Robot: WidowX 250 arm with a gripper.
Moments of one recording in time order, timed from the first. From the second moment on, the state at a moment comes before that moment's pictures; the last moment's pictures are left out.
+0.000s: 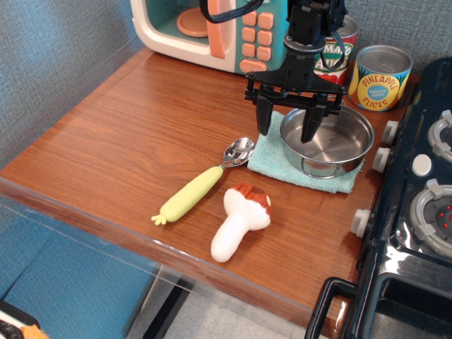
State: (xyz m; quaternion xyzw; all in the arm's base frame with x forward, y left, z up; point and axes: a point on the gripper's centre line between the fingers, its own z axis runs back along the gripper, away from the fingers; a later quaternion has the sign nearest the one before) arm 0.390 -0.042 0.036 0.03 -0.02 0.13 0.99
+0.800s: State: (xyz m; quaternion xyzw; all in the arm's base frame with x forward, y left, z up) arm 0.388 -0.046 0.050 0.02 -0.03 0.13 0.99
